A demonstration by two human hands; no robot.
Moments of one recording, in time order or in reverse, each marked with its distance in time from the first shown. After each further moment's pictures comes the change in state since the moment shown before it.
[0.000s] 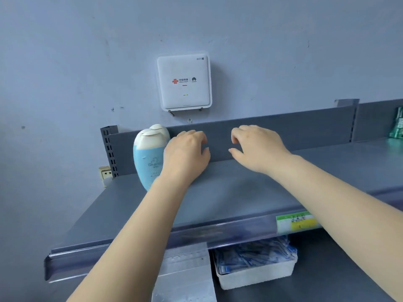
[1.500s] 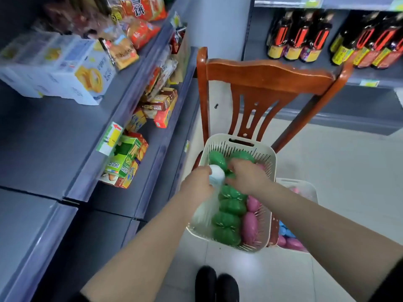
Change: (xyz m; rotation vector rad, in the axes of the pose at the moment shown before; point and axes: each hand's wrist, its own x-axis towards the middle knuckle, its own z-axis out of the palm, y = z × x) left_hand -0.338 0.728 0.442 -0.565 -1.465 0.720; right_hand -0.730 0.462 0.016 0.099 -0.702 1.592
